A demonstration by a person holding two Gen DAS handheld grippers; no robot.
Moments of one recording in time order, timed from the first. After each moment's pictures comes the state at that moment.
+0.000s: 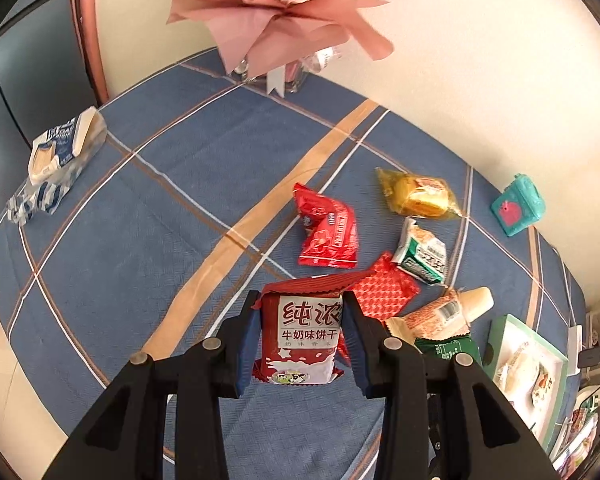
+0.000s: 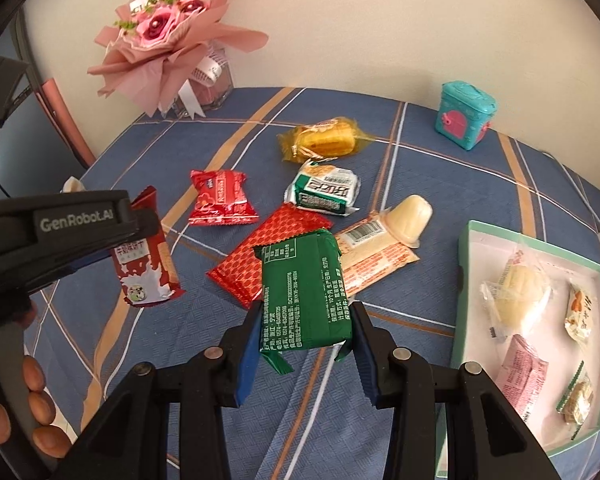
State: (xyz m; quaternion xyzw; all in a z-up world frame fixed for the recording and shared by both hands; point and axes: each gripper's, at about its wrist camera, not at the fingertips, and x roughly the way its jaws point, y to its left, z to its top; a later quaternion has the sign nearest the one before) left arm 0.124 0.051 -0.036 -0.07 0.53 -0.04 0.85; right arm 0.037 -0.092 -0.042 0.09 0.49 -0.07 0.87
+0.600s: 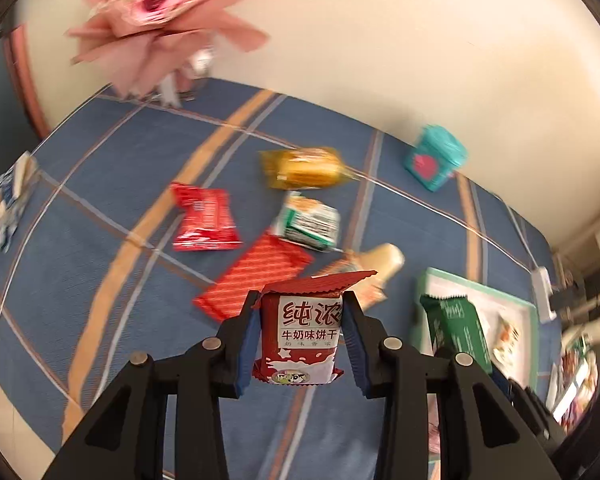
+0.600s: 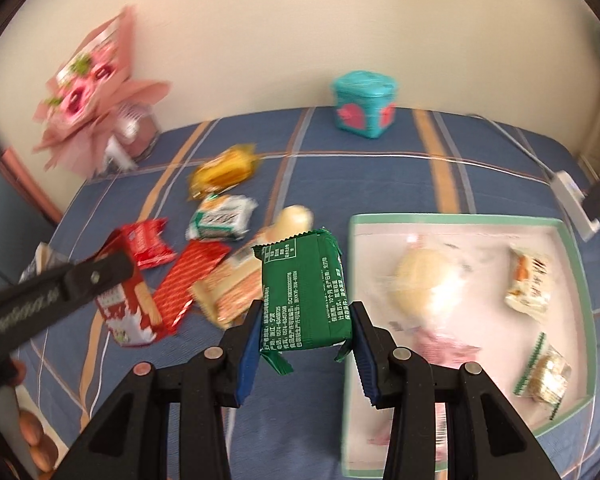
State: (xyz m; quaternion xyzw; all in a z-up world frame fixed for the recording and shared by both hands) left arm 0.089 -0.037 -0.016 -0.03 0.52 -0.16 0.84; right arm -0.001 -0.190 -0.027 0.17 0.46 -0.16 0.86
